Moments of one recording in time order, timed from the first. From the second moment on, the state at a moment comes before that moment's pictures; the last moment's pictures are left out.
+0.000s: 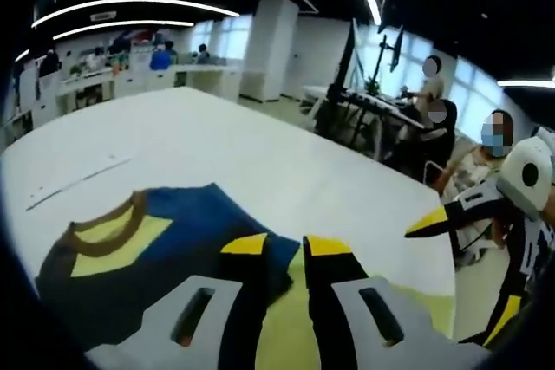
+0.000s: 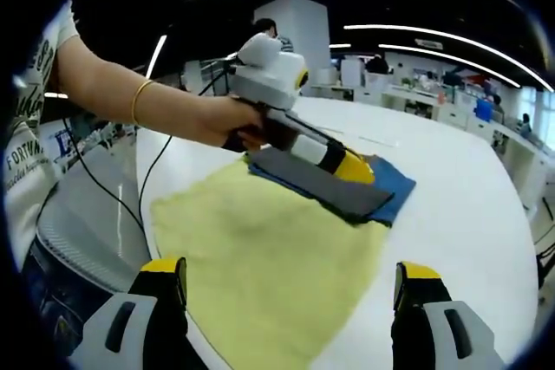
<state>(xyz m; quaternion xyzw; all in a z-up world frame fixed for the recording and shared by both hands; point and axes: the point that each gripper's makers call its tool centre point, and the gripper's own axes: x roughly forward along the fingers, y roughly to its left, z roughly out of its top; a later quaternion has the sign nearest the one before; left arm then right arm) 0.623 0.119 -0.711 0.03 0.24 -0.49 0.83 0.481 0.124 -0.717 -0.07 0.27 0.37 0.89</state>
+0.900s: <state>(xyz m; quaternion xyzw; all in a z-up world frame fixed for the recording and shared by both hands) 0.643 0.189 -0.696 0.02 0.20 -0.44 0.88 0.481 0.140 -0.706 -0.07 0.26 0.39 0.88</state>
